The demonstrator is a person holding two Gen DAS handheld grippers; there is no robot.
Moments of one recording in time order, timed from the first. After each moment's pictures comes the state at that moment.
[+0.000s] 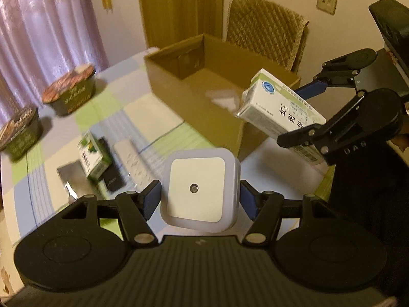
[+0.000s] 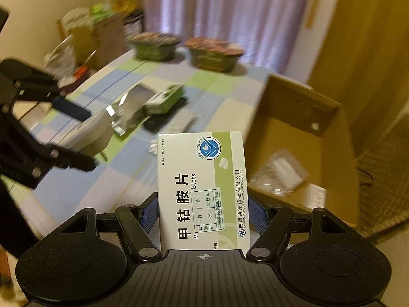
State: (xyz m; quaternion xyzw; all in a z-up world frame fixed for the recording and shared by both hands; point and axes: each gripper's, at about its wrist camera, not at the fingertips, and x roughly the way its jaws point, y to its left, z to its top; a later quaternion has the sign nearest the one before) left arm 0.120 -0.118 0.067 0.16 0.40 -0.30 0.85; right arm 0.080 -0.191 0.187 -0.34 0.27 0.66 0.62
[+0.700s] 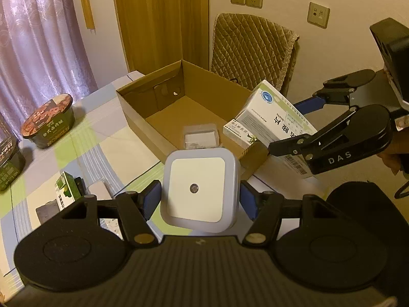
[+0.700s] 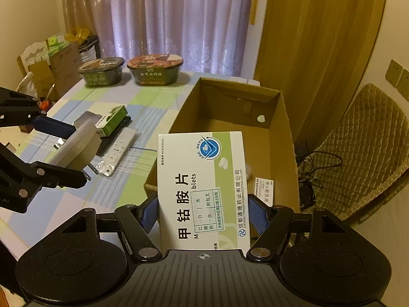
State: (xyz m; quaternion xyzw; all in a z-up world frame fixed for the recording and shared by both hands) left arm 0.148 -0.195 0.080 0.16 0.38 -0.32 0.86; right arm 0.159 -0.197 0.197 -0.28 0.30 0.61 0.67
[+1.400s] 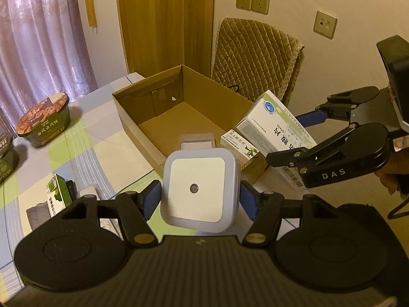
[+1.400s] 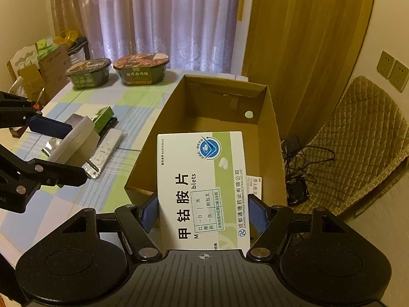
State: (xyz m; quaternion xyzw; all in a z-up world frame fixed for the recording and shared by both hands) left arm 0.162 -0.208 0.078 0.13 0.38 -0.31 0.86; right arm 0.177 -0.195 0.195 -0.28 0.30 0.60 0.69
